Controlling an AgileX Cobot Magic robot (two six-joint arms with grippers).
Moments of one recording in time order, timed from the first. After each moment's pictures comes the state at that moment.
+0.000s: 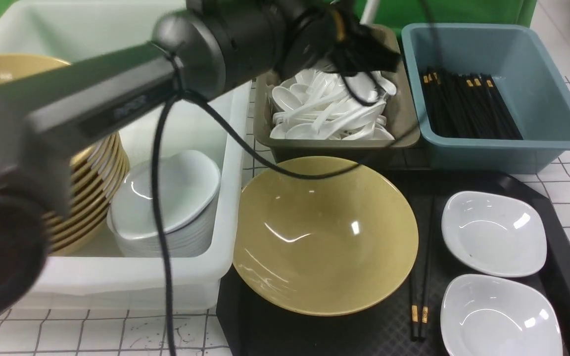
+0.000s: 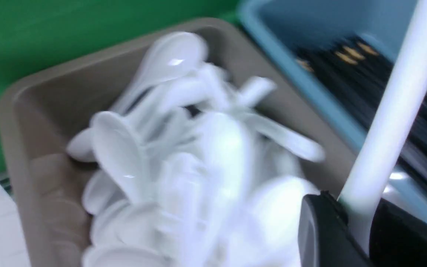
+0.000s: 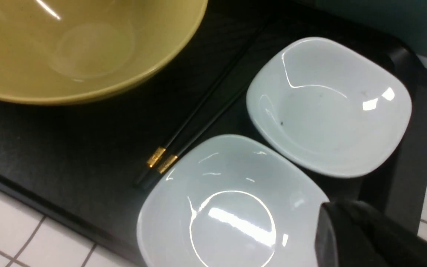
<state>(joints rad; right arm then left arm) 0.16 0.57 -0.42 0.24 0.62 -0.35 -0.60 2.08 -1.80 0.32 0.36 -0.37</state>
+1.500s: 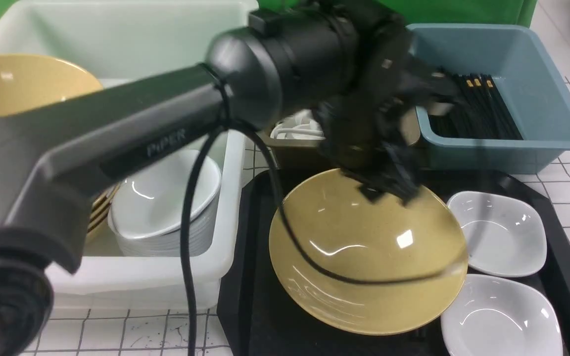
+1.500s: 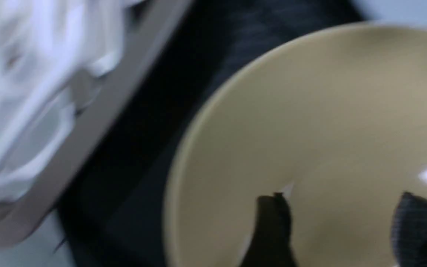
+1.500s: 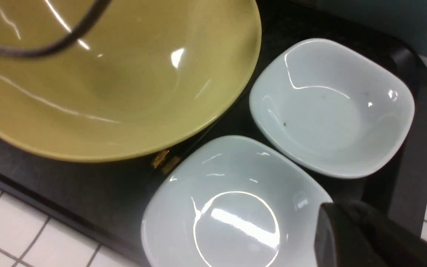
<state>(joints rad) 0.16 0.57 -0.42 0.24 0.62 -0.35 -0.79 2.01 -1.83 0.12 1.13 0.07</state>
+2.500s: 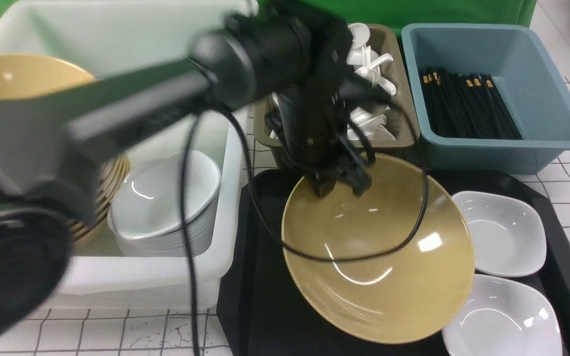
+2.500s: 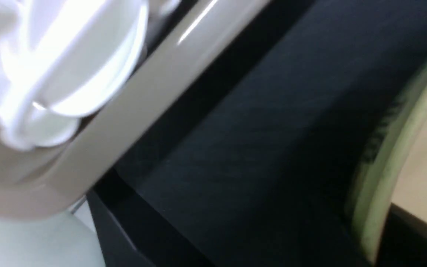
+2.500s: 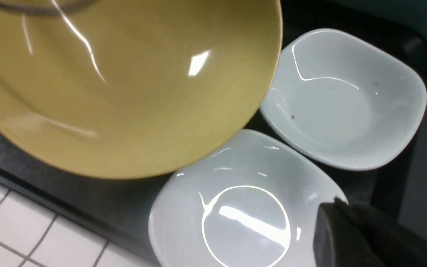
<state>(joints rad) 0.16 0.57 -0.39 0.27 0.61 -0.35 -0.66 2.02 -1.84 0.00 1.16 0.15</state>
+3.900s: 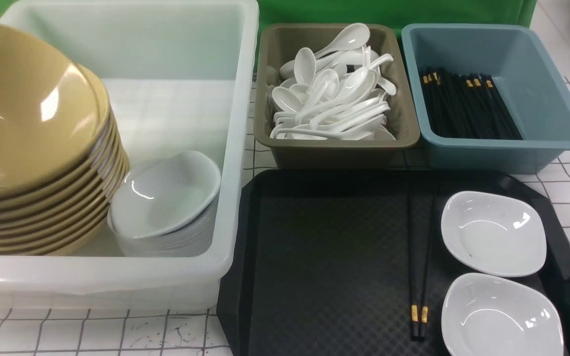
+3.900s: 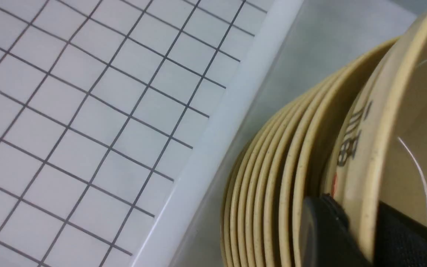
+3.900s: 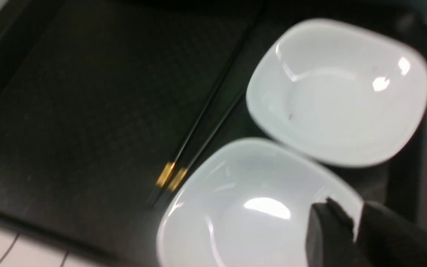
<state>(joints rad) 0.16 0.69 -0.41 0.28 0.57 -0.19 0.50 1.31 -1.21 -0.19 0.85 0.06</state>
